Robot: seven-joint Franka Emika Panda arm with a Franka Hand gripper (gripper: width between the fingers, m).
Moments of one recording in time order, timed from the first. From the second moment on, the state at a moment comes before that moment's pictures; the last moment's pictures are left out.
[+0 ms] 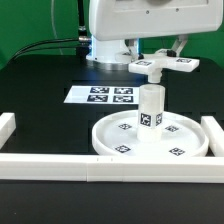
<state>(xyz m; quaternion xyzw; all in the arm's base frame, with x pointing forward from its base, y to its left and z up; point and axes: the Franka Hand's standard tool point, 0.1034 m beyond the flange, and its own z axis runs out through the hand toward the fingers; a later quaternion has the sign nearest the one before) 0.559 0.041 0.134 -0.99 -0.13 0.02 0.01</state>
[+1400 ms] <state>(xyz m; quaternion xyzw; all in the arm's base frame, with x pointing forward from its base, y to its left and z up) 0.554 0.035 0.100 -0.99 -0.17 0.02 0.01</state>
